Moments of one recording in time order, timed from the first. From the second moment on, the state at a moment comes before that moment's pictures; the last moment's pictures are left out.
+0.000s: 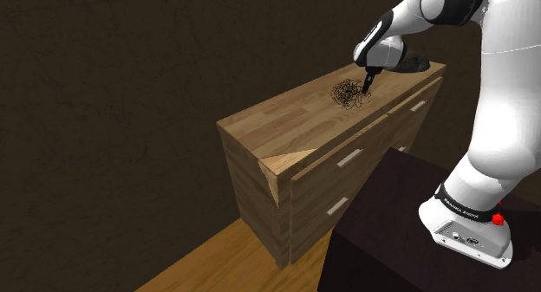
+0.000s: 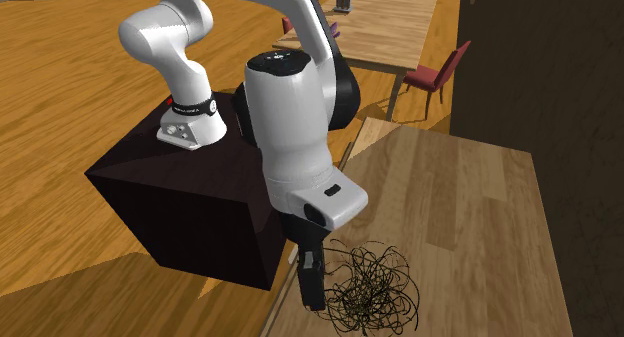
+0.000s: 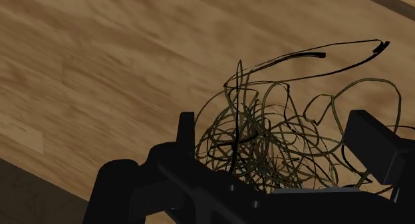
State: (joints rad) arm -0.22 0.43 -0.54 -2.06 0.35 2.74 -1.20
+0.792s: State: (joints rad) arm -0.22 0.43 -0.54 -2.06 0.35 2.74 -1.20
